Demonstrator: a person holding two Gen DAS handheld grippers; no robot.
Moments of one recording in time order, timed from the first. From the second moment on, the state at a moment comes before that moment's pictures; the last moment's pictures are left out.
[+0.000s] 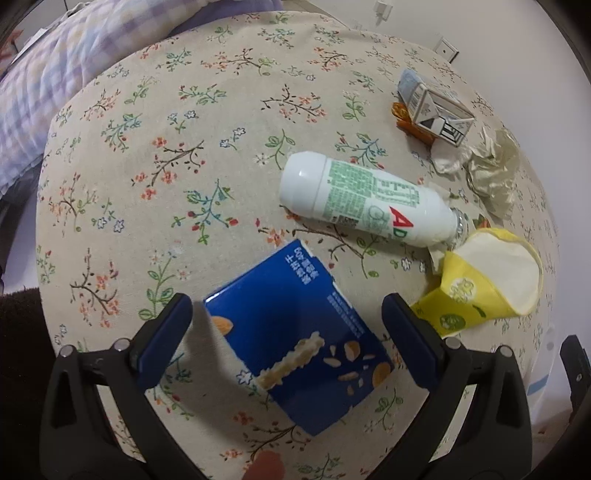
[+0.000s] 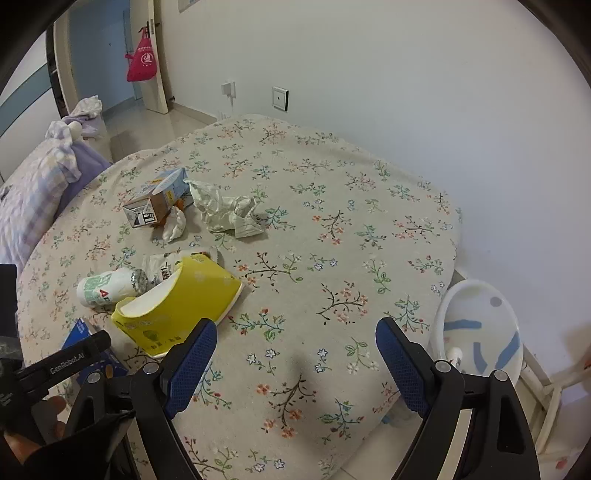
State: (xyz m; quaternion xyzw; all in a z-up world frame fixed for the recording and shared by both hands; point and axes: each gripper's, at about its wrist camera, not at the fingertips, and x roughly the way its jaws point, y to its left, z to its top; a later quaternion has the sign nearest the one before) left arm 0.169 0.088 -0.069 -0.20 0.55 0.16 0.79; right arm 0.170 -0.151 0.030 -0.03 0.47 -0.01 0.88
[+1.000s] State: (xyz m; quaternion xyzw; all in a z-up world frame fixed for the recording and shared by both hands) left arm 0.147 0.166 -0.039 -0.23 0.48 0.13 0.84; right arm 0.201 -0.035 -0.010 -0.03 0.52 0.07 0.85
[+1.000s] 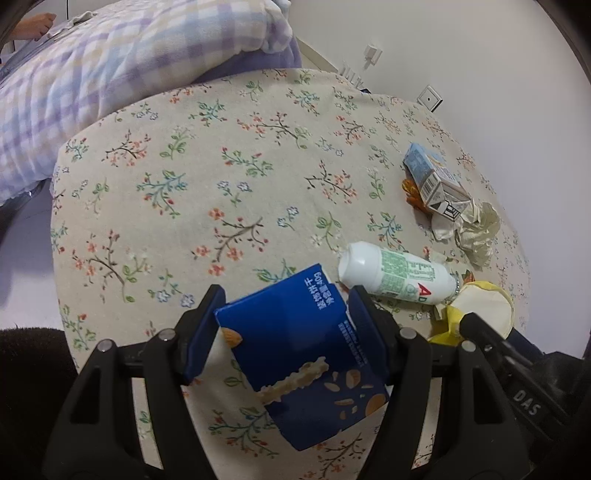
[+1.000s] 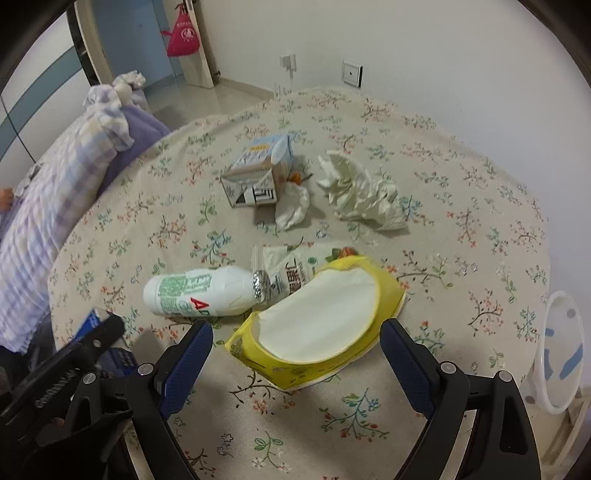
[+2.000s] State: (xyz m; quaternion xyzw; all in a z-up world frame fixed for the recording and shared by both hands) left arm 0.133 0.170 -0.029 -0.22 0.47 0.12 0.85; right arm 0.206 -0.036 -0.011 -0.02 0.51 0.08 0.86
